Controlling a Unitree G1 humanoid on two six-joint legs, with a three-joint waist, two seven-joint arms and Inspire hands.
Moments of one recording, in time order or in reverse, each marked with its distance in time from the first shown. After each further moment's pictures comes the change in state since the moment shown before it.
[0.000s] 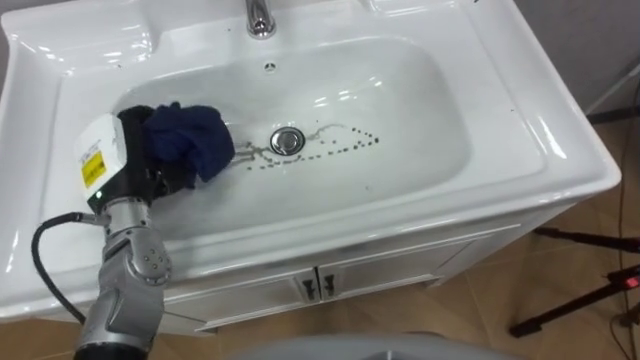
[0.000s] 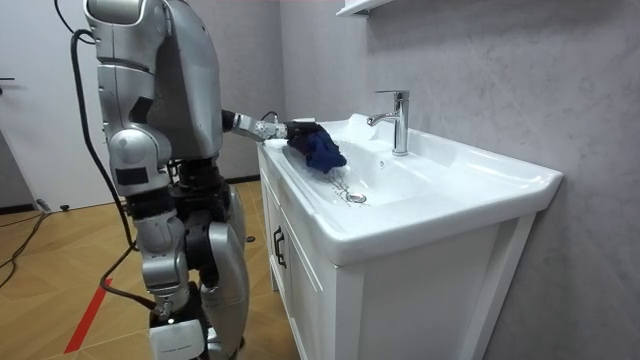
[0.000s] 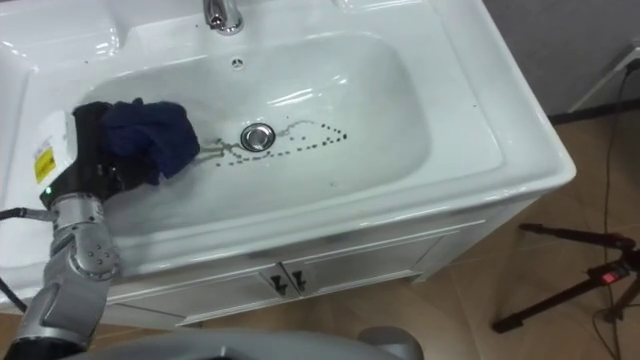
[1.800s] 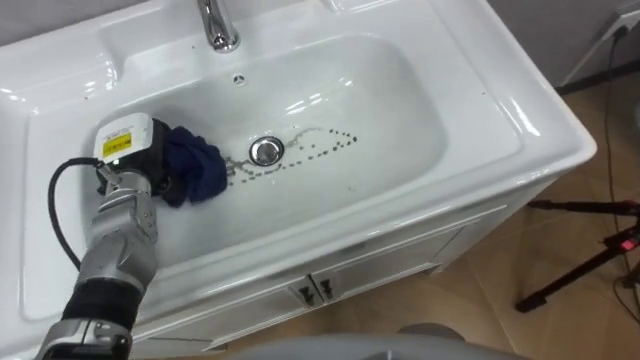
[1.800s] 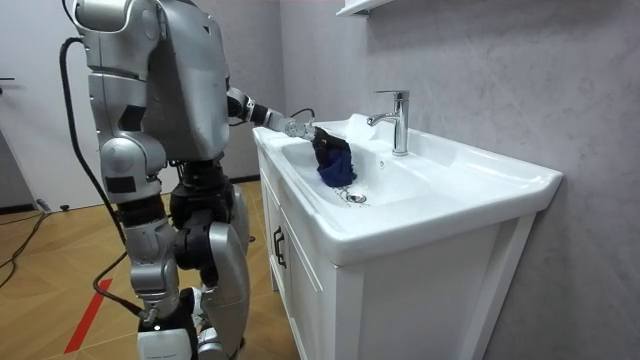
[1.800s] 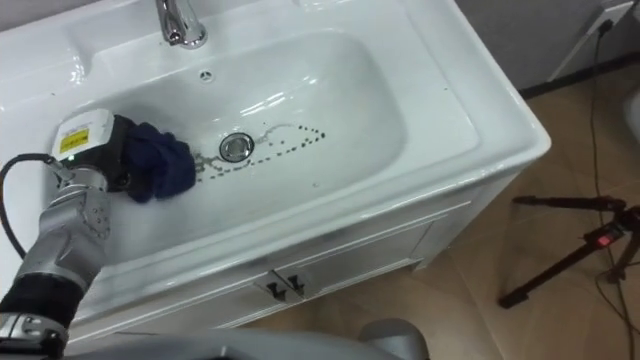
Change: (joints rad) left arm -0.299 0.076 -0.034 0.345 0.357 0.079 -0.335; right arm -0.030 -0.019 -0.013 0.023 -0.001 -0.002 -0.080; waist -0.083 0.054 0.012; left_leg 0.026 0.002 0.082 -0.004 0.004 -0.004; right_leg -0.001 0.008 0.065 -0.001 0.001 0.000
